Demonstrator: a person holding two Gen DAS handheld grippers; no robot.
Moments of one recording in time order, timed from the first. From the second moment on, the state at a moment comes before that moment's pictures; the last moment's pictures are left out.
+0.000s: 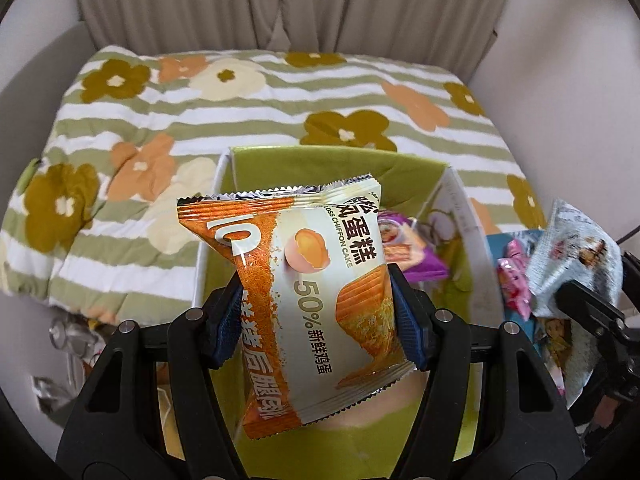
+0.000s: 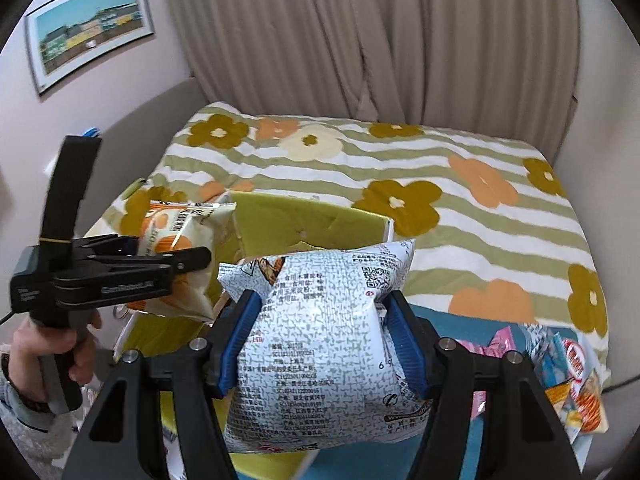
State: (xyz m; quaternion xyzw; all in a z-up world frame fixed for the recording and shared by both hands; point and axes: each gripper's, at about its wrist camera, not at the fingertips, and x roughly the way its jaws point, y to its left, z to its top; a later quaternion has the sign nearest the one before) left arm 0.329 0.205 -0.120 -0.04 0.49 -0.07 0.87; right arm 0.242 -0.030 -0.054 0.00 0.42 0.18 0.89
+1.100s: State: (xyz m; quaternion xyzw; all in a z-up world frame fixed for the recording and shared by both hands) left arm 0.262 0.245 -0.134 -0.03 0.48 -0.04 0.87; right arm 0.252 0.000 -0.094 0.07 0.47 0.16 0.87
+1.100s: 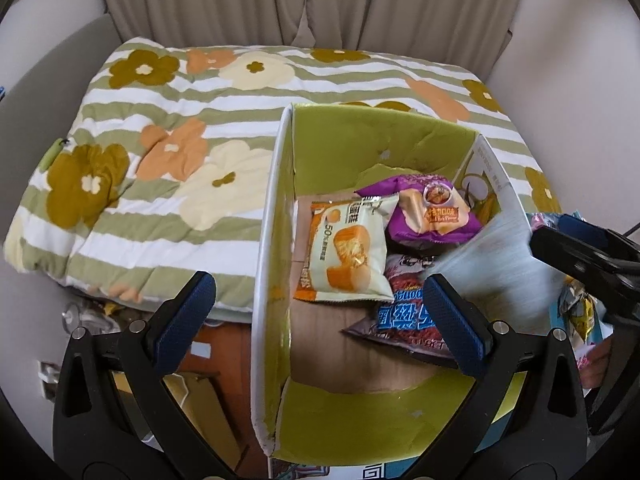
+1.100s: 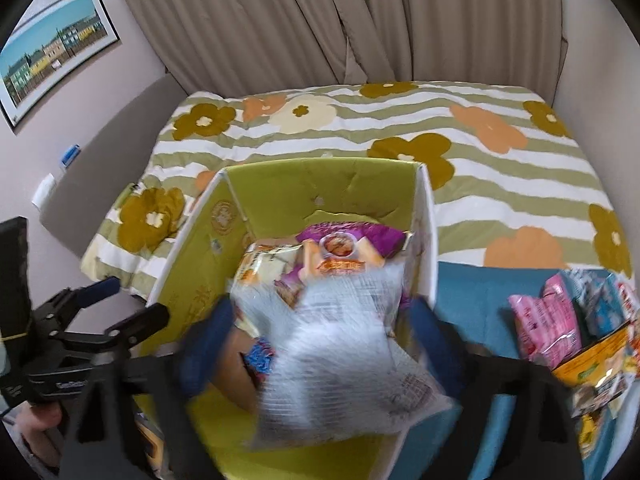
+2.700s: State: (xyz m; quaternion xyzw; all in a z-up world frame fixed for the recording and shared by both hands) left arm 0.119 0.026 -0.060 -0.02 0.43 -0.12 0.89; right arm 0.081 -0.200 -0.013 0.05 0.39 0.08 0.92
